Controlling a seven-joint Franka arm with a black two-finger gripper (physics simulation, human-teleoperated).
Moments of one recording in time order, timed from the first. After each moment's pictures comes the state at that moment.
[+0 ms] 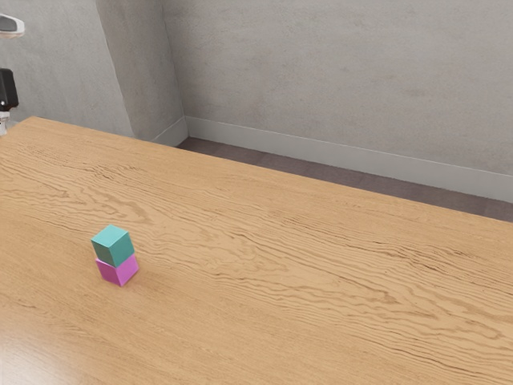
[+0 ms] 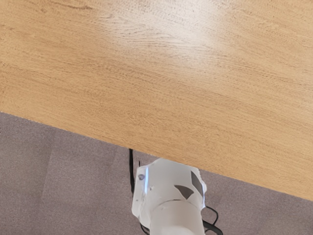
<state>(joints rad) -0.22 -0.07 0.60 -1.40 0.07 0.90 0.07</state>
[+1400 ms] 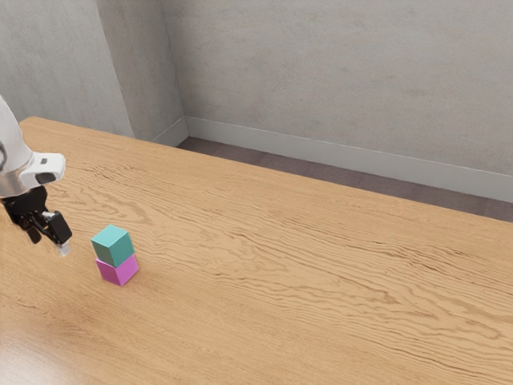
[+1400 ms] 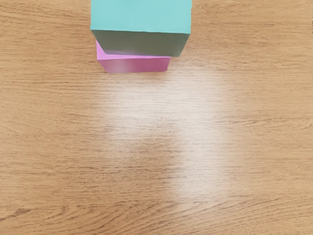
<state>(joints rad) -0.15 -0.48 0.52 -2.49 0.22 2.08 0.26</state>
